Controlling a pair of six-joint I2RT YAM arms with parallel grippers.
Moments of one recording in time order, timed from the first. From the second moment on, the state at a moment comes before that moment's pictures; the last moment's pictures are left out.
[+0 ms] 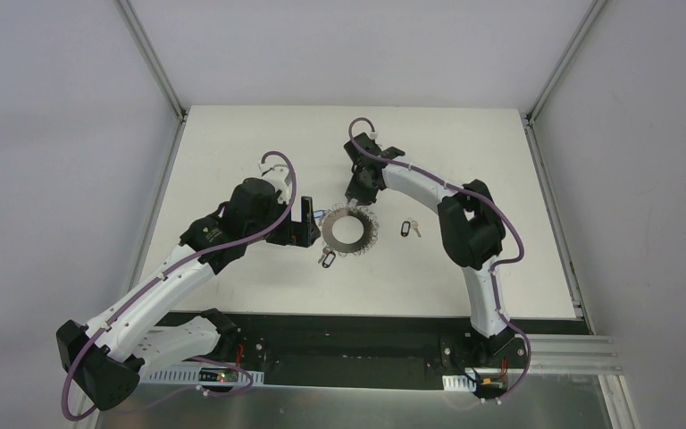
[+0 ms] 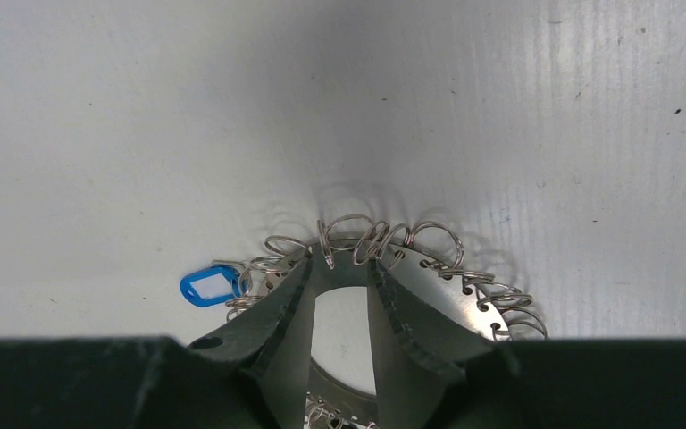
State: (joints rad) left arm -0.64 0.97 0.92 -0.60 -0.02 -0.45; right arm 0.66 2.14 1.72 -0.70 0.12 0.95
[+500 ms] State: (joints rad) left arm -0.64 0.97 0.92 -0.60 -0.02 -0.45; right arm 0.64 2.14 1.69 -0.69 0.11 0.96
